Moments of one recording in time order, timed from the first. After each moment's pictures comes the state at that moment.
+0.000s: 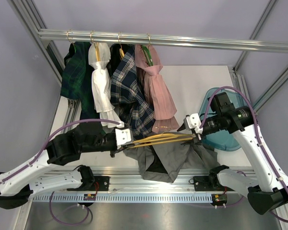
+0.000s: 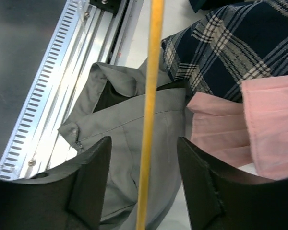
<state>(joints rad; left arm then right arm) -1.09 0.75 1.05 -0.74 0.23 0.24 0.35 1.06 1.27 -1.34 -1.04 -1.34</state>
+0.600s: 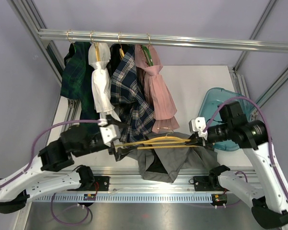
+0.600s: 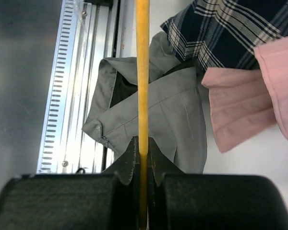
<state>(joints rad) -1.09 0.63 0.93 -0.51 0.15 0.18 0.37 0.92 1.24 -1.33 -0.95 -1.09</state>
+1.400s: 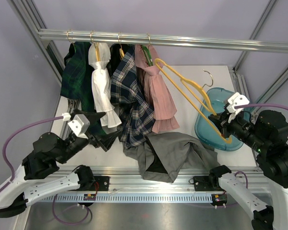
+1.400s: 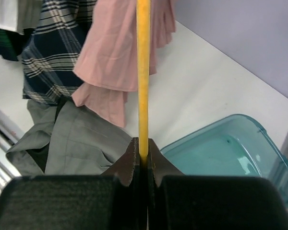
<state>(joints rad) -1.09 0.44 0.97 -0.44 -0.23 0.04 0.34 0.71 1.45 -1.02 -0.30 -0.26</state>
